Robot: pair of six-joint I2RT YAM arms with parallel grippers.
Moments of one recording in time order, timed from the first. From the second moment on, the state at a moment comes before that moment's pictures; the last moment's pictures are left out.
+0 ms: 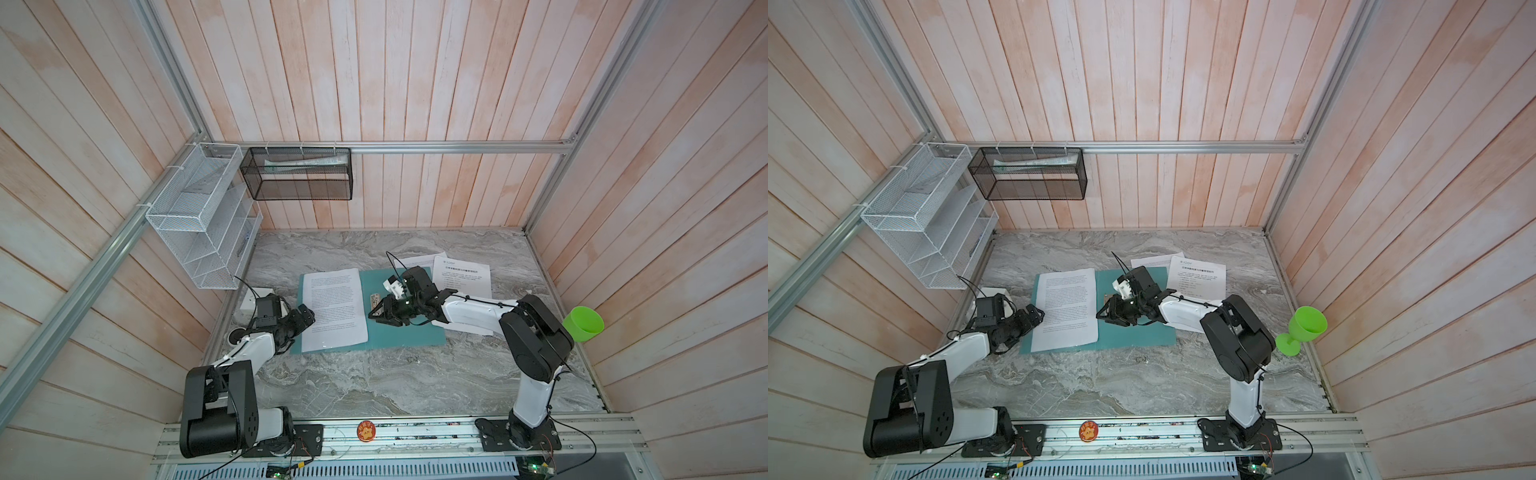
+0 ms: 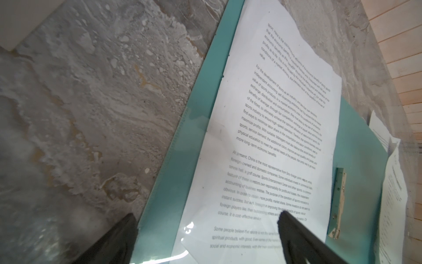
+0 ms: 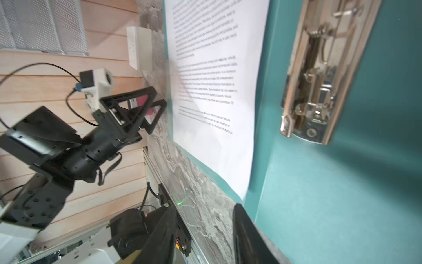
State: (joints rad) left arm 0.13 1.36 0.53 -0.10 0.28 -0.52; right arm 0.72 1.90 1.14 -0.05 -0.68 0.90
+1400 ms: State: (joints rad) left arm 0.12 1.36 0.53 -0.10 0.28 -0.52; right arm 0.82 2.15 1.21 0.03 -0.84 0.89
